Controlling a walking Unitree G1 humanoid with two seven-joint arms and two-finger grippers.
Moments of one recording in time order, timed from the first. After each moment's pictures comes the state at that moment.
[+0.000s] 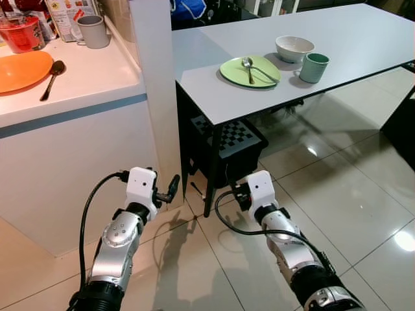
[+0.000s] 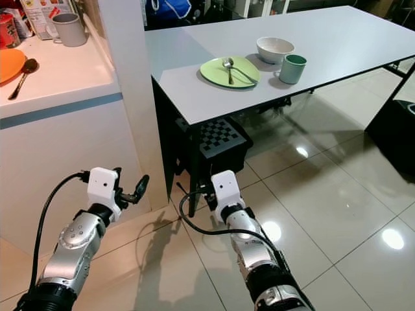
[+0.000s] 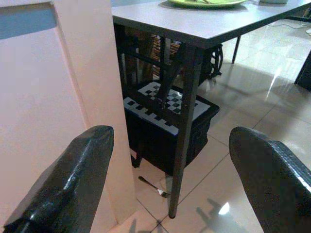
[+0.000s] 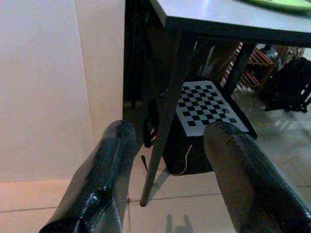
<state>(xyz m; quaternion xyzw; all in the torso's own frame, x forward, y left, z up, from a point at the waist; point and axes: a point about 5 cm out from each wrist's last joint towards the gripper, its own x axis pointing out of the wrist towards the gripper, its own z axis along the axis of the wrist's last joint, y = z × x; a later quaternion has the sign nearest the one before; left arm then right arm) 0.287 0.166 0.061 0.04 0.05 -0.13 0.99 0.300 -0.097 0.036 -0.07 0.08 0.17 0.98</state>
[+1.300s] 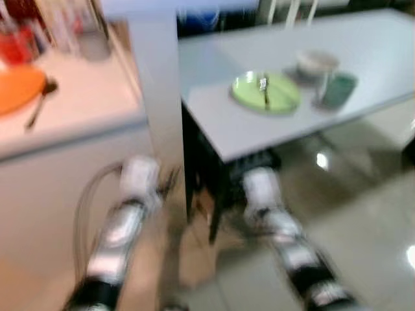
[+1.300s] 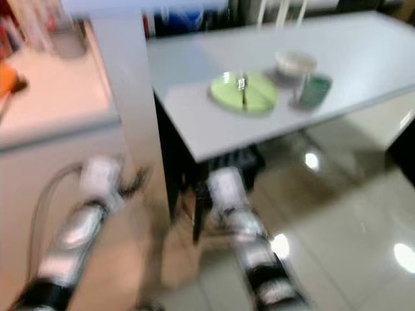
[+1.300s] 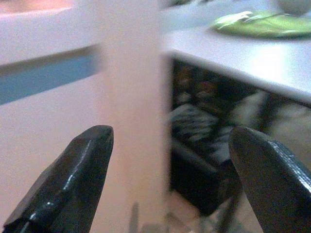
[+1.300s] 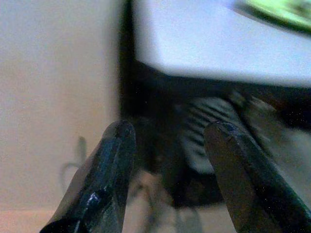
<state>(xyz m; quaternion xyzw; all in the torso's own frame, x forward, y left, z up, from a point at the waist) 0.292 0.173 0.070 0.05 0.03 -0.11 0.99 0.299 -0.081 0.036 -0.07 0.07 0.20 0.97</state>
